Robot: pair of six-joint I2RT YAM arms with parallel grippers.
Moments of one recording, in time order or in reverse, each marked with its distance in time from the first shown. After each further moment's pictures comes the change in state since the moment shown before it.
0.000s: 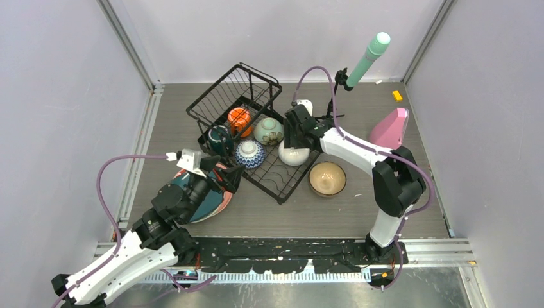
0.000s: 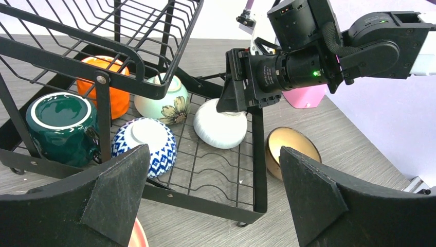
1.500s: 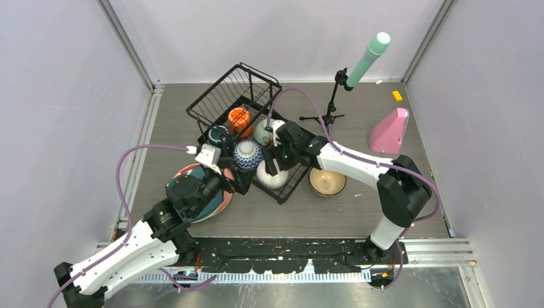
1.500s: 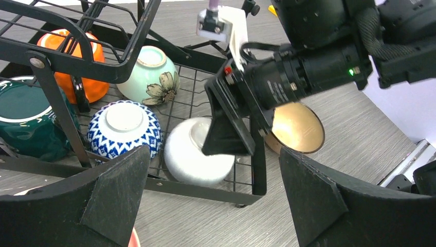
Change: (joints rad) left arm 0.000 0.145 0.016 0.008 0.089 0.003; right arm 0.119 -0.072 -0.114 0.069 -0.369 -0.219
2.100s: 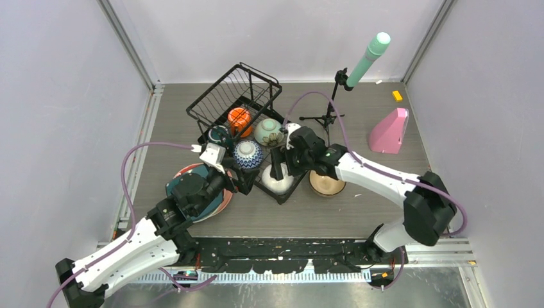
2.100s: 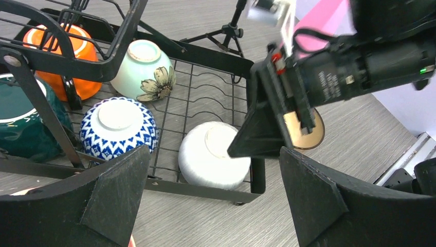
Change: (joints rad) left arm 0.000 0.029 0.002 0.017 0.013 -0.002; right arm 0.024 -0.199 -0.167 0.000 -0.020 0.129
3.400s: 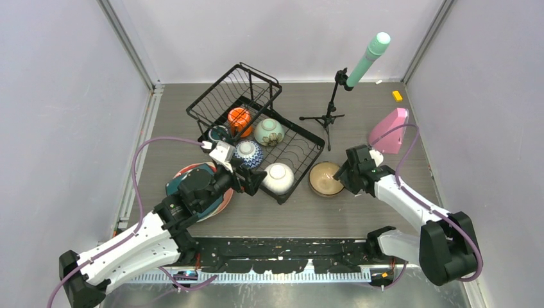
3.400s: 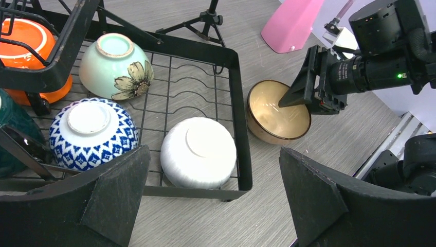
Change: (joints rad) left arm 0.000 0.092 0.017 0.045 0.096 -0.001; right arm -0.465 -0.359 -0.453 -0.096 0.262 0.584
